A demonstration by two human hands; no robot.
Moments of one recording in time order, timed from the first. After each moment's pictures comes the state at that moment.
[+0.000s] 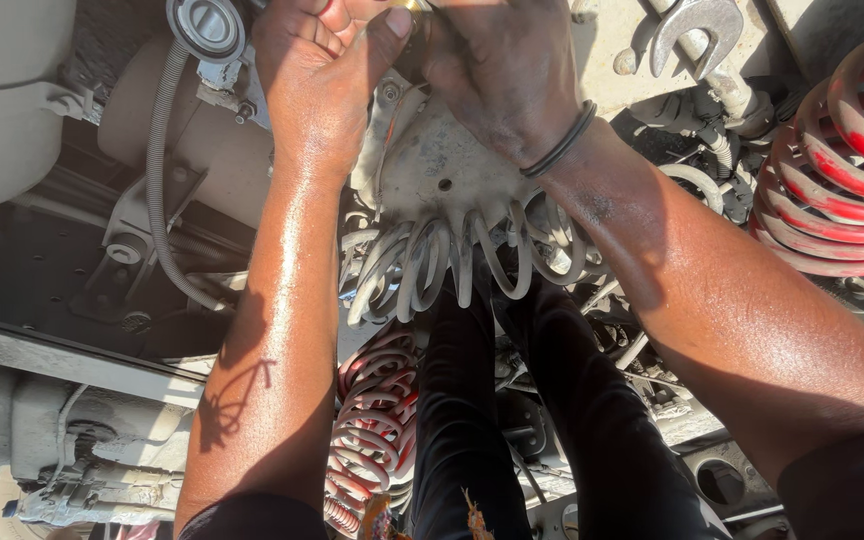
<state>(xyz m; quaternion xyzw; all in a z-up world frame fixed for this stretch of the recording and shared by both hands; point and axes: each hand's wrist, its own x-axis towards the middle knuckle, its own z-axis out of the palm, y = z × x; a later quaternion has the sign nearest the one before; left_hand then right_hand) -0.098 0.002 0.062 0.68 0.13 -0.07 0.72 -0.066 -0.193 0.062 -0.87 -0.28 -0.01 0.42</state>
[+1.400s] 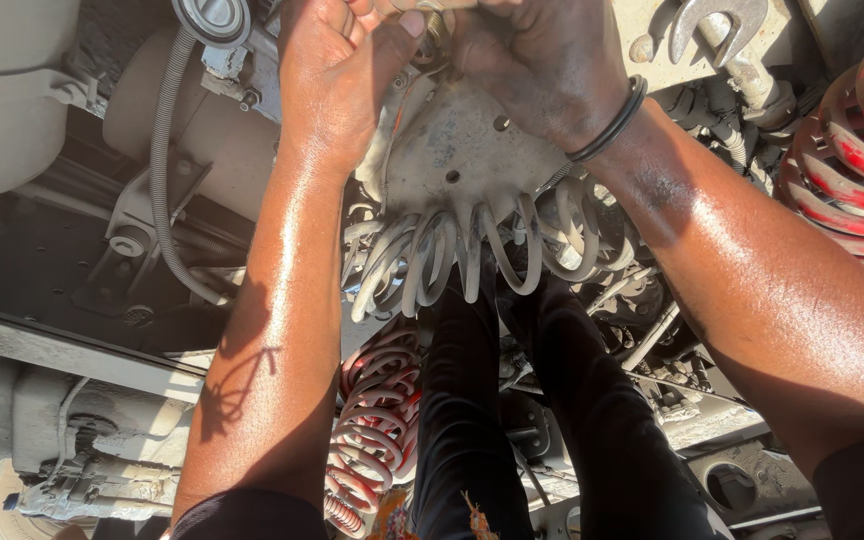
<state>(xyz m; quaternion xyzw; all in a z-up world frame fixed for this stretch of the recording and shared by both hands) -0.110 0.006 0.045 0.55 0.12 -0.16 0.81 -0.060 -0.210 0.068 -0.80 -0.27 0.15 0.52</state>
